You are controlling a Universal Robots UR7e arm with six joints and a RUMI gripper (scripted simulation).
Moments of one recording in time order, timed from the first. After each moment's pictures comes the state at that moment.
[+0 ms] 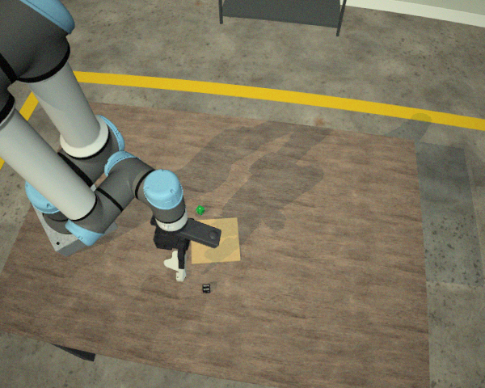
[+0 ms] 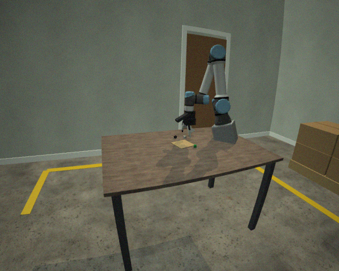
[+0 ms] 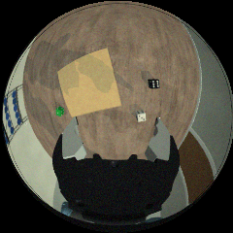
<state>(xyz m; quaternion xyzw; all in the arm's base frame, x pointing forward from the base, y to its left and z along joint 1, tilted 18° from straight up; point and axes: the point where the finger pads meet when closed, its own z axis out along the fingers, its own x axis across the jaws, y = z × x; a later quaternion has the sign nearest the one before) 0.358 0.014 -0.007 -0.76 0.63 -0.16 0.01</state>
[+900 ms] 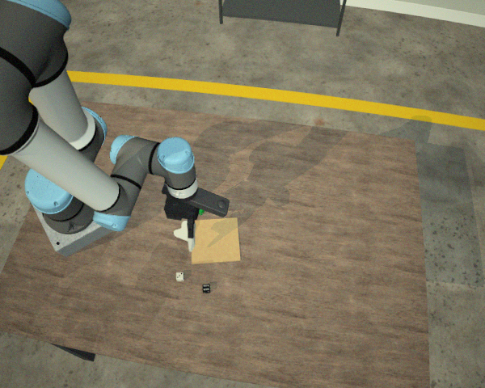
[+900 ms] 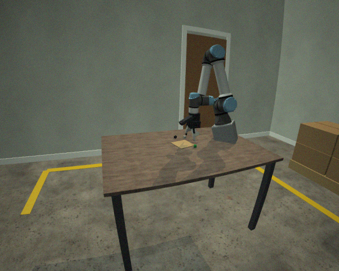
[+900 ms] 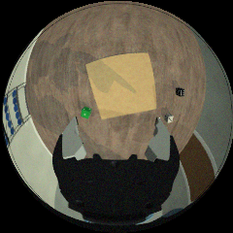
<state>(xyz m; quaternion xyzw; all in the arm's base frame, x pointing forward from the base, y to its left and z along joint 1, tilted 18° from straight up) 0.348 0.101 -0.026 -0.76 0.63 -0.15 0.01</state>
